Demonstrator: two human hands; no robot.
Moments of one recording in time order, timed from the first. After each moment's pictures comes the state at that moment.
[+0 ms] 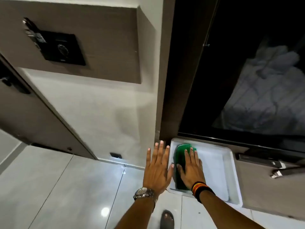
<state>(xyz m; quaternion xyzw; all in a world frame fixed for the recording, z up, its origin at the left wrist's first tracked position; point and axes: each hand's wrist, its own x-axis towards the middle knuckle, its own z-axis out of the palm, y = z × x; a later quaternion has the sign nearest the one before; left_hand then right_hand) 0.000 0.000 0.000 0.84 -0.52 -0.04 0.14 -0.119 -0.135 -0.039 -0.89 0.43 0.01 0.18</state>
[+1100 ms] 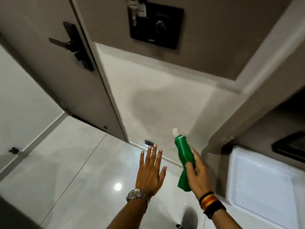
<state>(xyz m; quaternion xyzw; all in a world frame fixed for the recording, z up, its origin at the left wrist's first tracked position) 0.160 0.192 -0.048 0.89 -0.42 -0.12 0.14 0.044 0.042 0.029 -0.75 0.37 -0.16 0.52</state>
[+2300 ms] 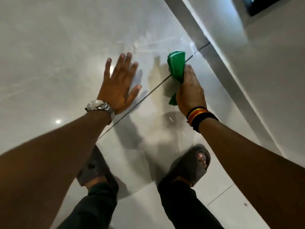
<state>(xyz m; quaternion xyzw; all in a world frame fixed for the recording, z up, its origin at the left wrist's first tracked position) 0.281 0.289 -0.757 0.94 -0.27 -0.16 0.13 0.236 0.045 -0.710 -0.93 0.20 0.17 0.25</state>
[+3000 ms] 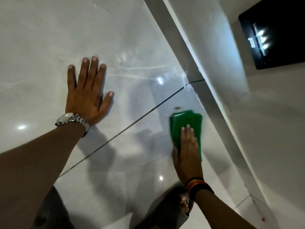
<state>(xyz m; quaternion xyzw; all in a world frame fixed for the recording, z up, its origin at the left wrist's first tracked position) 0.327 0.295 -0.854 0.98 -0.14 -0.05 0.15 0.138 -0.024 -0.781 -0.96 0.13 0.21 0.15</state>
